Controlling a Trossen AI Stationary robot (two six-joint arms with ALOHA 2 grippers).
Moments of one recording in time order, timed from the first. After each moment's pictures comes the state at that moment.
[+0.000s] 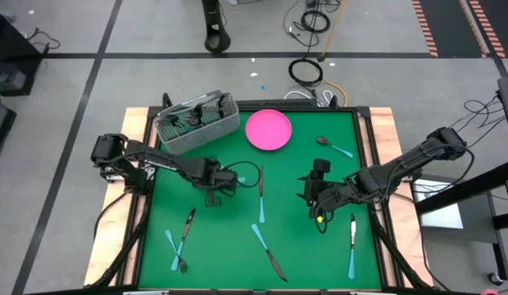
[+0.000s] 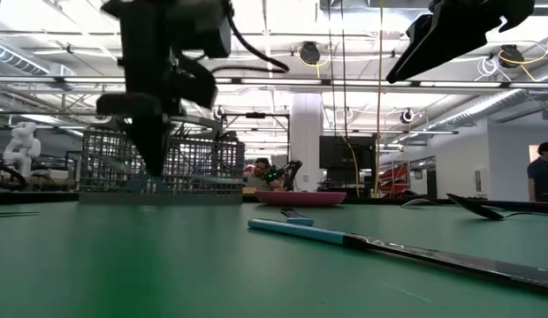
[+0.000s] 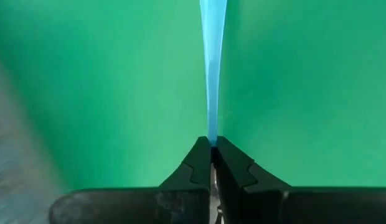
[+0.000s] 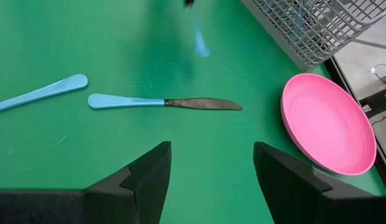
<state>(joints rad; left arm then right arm) -0.09 1.65 1.08 -0.94 -0.21 -0.19 0.42 1.21 0.85 -0.50 0.58 0.24</state>
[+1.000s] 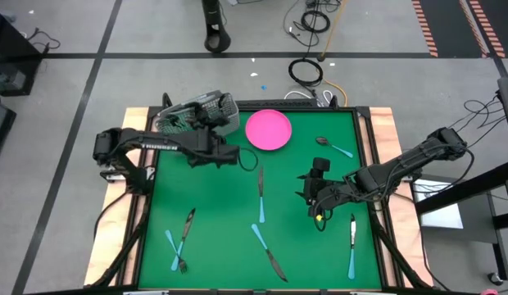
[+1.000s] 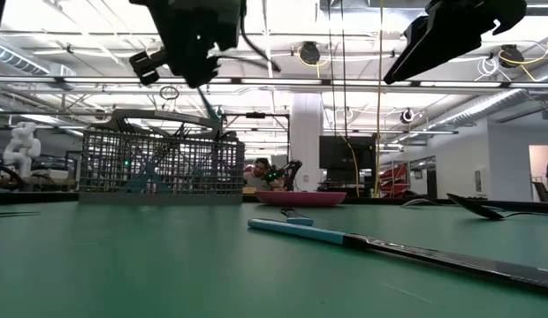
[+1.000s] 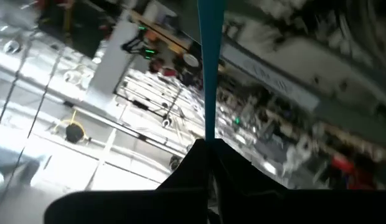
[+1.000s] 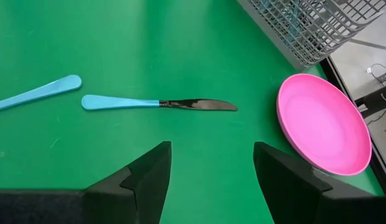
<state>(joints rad) 0.11 1.65 1.33 -1.33 -1.39 0.94 0.40 1.21 0.85 -0.49 0.57 0.23</state>
